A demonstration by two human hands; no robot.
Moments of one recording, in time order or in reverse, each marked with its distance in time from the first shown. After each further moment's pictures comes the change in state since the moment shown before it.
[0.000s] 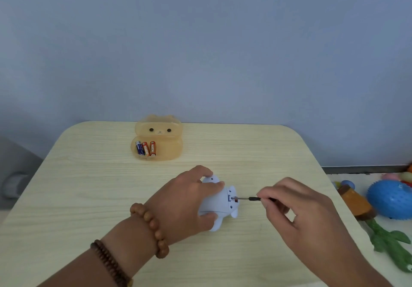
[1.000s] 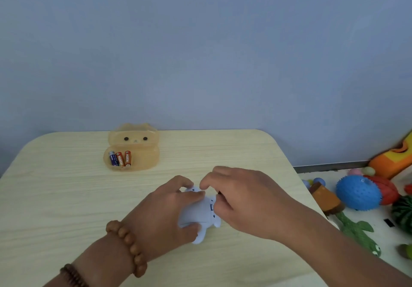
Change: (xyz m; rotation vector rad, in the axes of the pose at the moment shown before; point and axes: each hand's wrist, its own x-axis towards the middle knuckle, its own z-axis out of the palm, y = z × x) left_hand 0.003 0.003 0.008 -0.105 0.038 0.021; right_hand 0.056 -0.033 -0.009 -0.276 -0.485 -0.084
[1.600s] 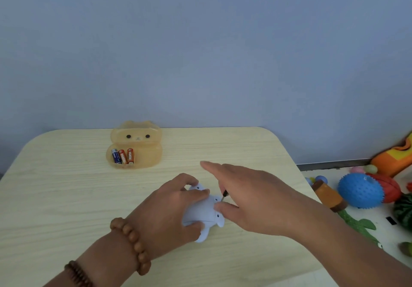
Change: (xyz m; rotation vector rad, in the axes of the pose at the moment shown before) left_hand -0.001 -0.003 0.001 -0.017 -0.004 0.027; right_hand 0.002 0.004 -0.001 -0.010 -0.084 -0.014
